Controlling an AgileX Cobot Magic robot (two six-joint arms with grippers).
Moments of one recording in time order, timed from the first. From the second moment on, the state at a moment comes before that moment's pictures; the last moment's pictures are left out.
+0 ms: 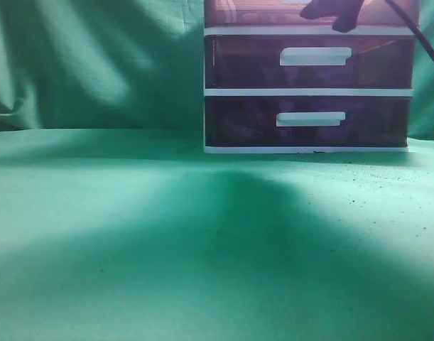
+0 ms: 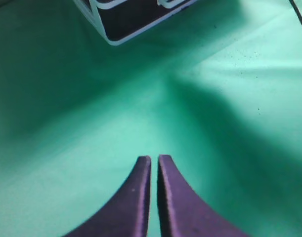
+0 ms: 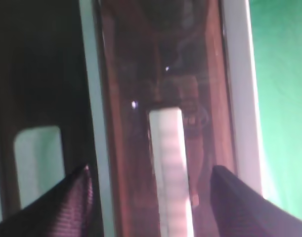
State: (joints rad) left arm -0.67 1.07 -1.09 0.11 0.79 -0.07; right arm 0.25 1.80 -1.20 -0.25 -0.37 -1.20
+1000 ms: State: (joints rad) left arm -0.67 0.31 -0.65 -0.07 0.52 0.07; right arm 0.56 1.01 -1.03 0.67 0.65 -0.69
